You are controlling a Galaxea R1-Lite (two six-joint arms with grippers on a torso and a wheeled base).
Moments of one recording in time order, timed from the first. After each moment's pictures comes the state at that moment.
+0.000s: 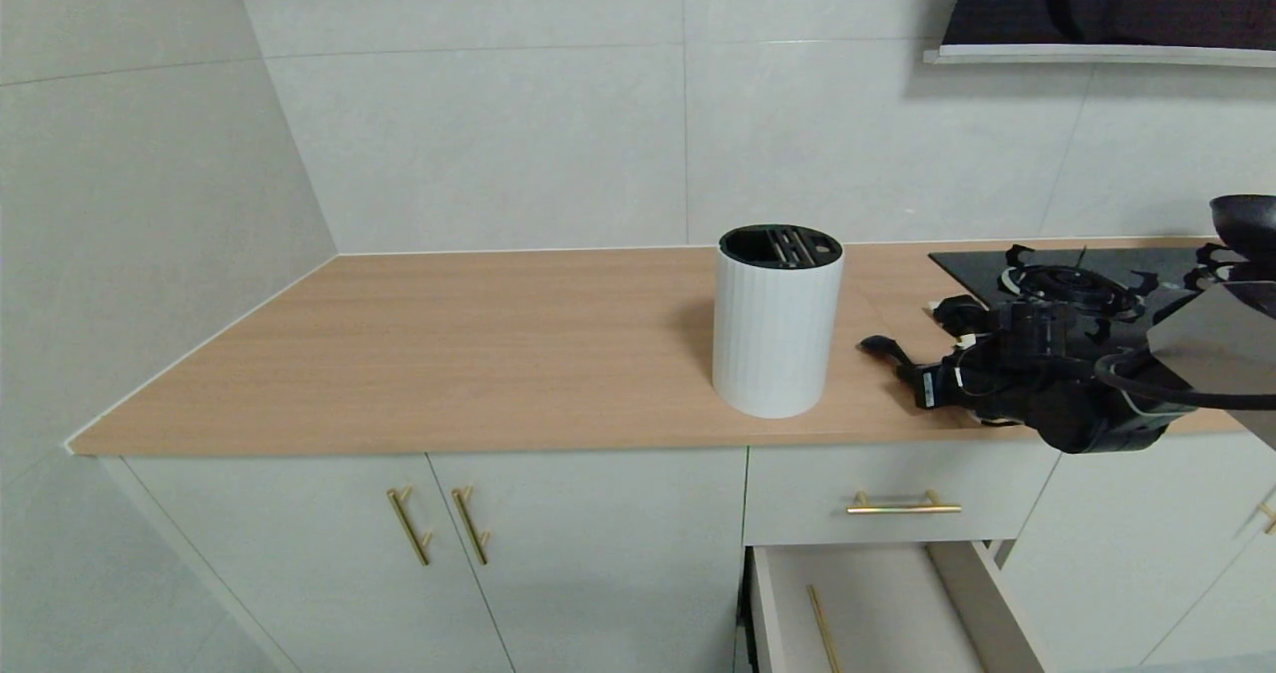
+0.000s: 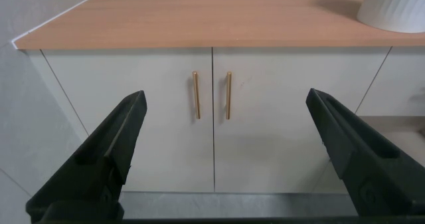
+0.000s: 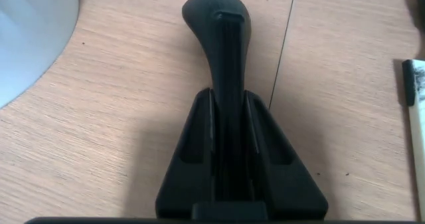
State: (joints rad) left arm 0.00 0.00 0.00 0.00 0.02 0.00; right arm 0.04 2.35 -1.28 -0.66 0.23 -0.13
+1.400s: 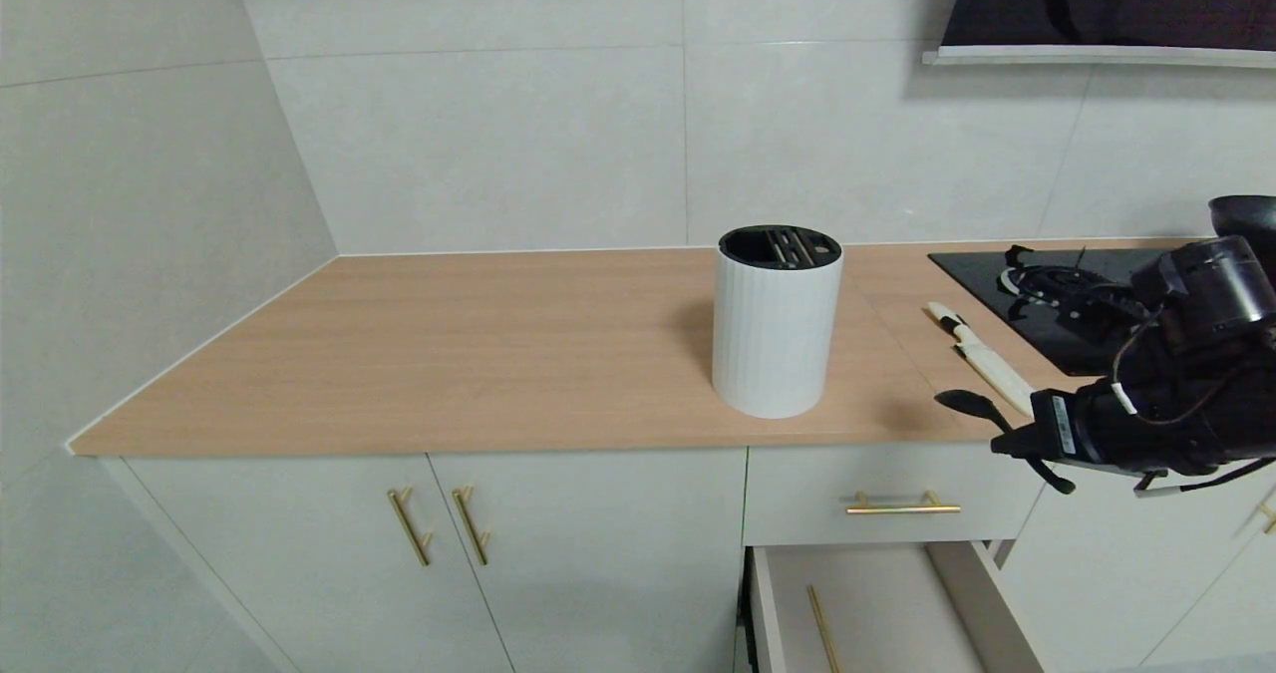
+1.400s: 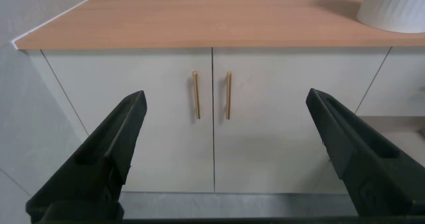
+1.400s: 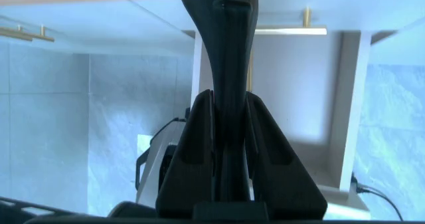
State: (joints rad) left arm 0.00 0.00 0.00 0.00 0.02 0.00; right arm 0.15 1.62 -0.97 0.19 0.18 0.22
